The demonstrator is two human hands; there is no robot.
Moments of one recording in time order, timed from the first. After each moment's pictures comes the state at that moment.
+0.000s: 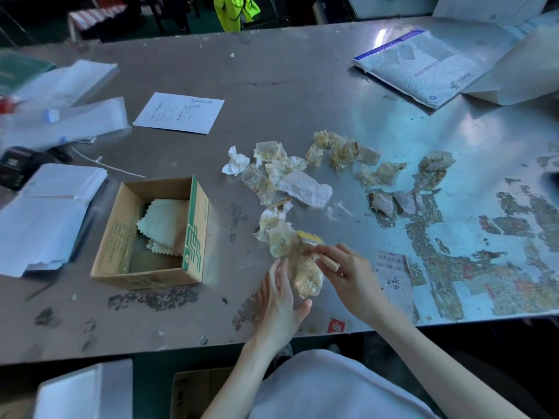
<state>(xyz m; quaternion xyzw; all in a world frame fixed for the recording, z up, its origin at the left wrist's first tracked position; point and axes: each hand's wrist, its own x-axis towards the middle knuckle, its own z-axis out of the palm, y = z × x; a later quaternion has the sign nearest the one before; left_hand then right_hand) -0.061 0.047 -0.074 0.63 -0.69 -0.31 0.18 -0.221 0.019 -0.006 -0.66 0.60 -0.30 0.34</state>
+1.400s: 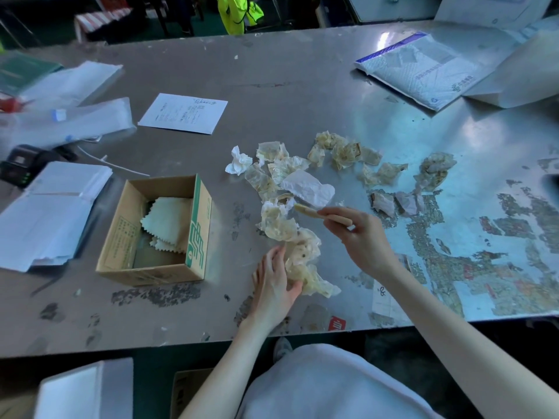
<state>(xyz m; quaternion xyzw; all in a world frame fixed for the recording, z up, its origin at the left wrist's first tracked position) -0.051 0.019 -0.078 0.63 -0.70 -0.27 0.17 -0.231 -0.027 0.031 -0.62 0.59 -0.38 0.35</state>
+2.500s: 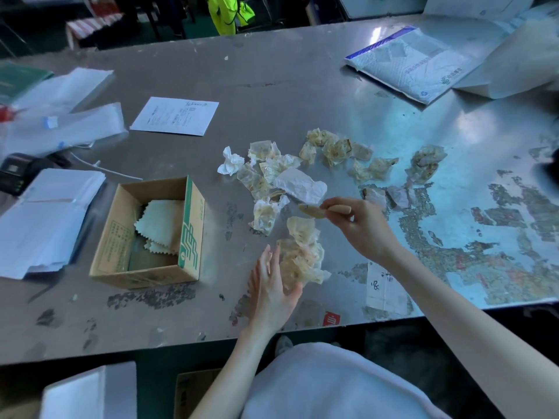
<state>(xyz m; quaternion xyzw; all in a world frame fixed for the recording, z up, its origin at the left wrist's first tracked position) -0.061 0.034 -0.078 0.63 -0.67 -0.33 0.23 -0.254 -0.037 0.035 -0.67 0.61 -0.32 0.29</state>
